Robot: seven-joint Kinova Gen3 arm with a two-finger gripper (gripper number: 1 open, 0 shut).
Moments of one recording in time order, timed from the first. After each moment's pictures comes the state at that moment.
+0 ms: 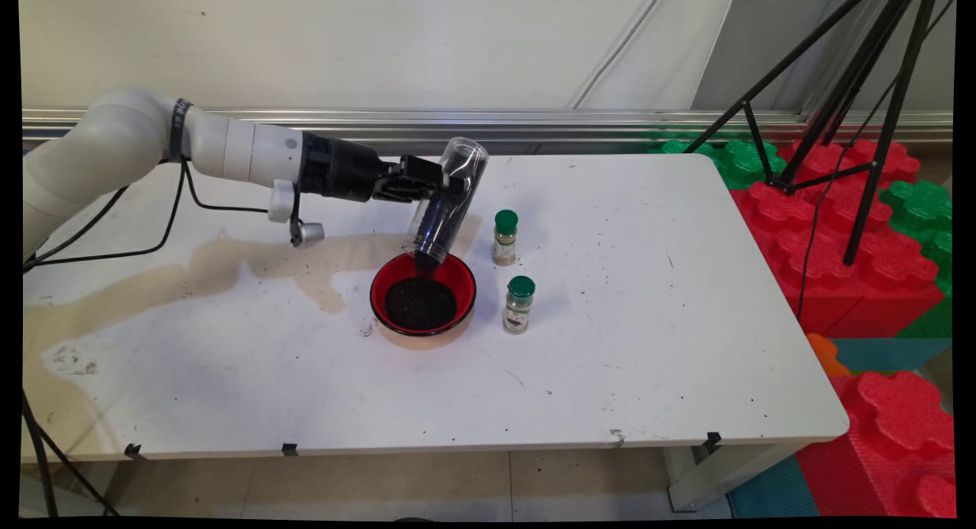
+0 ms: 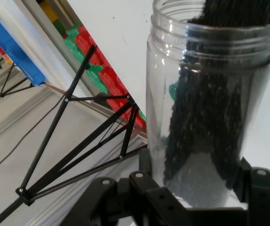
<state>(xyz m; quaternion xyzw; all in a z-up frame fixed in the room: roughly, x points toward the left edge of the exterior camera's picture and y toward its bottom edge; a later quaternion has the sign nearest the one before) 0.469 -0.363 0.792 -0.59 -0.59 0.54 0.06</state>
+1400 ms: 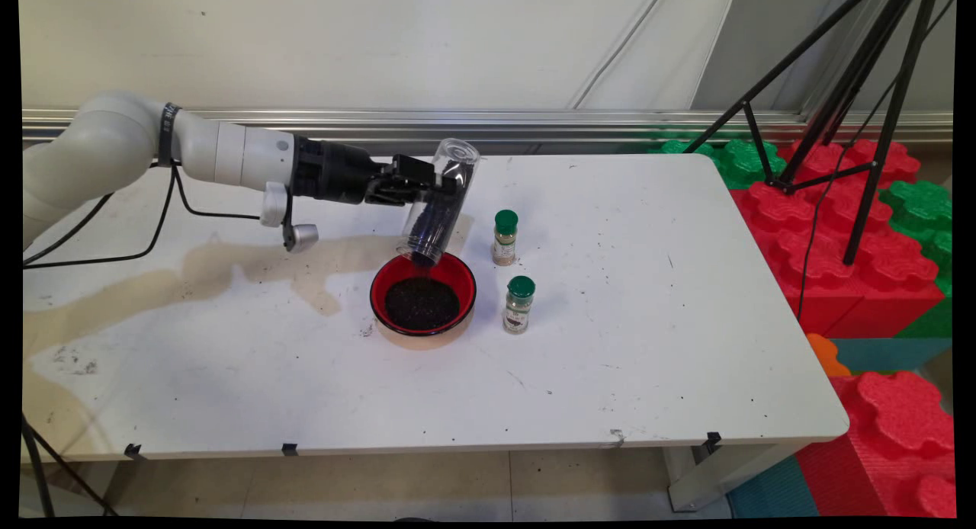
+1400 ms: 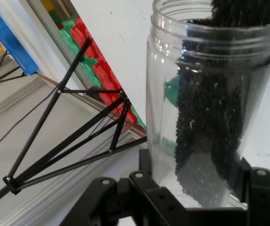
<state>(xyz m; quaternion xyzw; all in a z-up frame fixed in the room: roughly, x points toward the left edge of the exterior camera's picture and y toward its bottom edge) 0.476 -0.355 0.791 -0.57 -0.61 0.54 0.07</state>
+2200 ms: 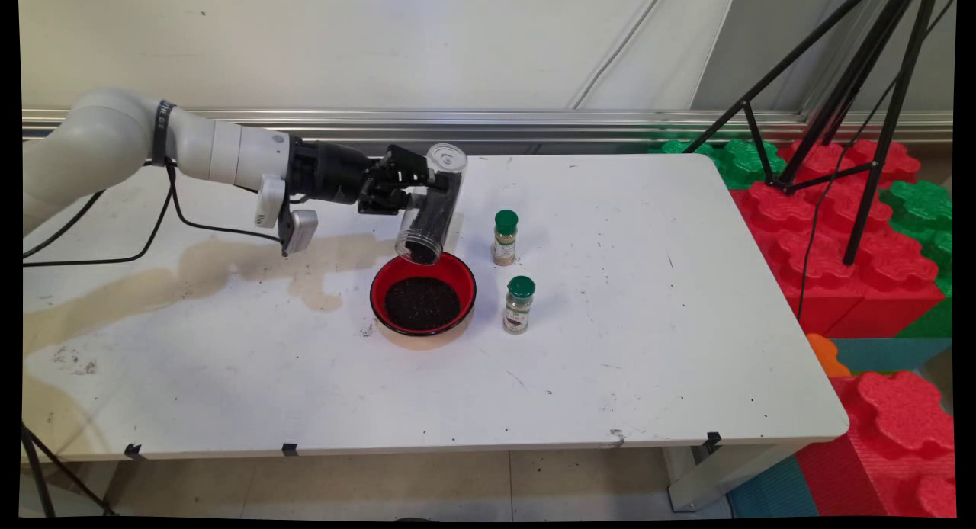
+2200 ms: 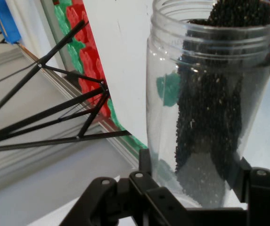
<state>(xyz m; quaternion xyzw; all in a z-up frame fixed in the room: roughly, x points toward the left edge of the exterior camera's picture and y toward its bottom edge) 0.484 -0.355 0.791 -0.49 -0.69 0.51 0.13</state>
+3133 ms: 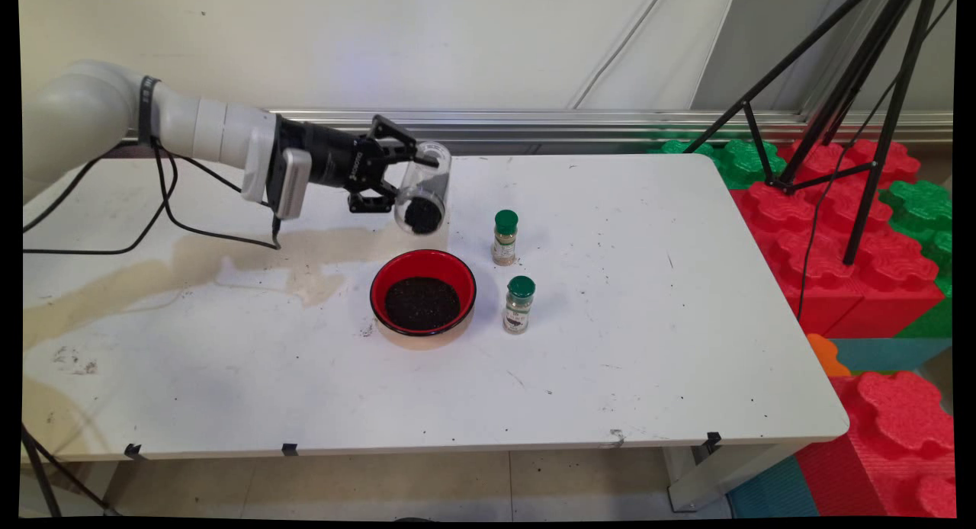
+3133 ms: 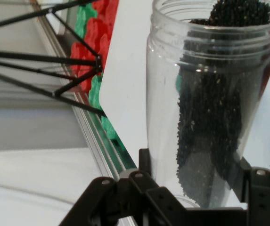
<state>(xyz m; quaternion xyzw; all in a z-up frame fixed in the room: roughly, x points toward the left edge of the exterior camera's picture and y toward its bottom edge) 0.501 -0.362 0.815 -0.31 -0.79 0.45 0.26</state>
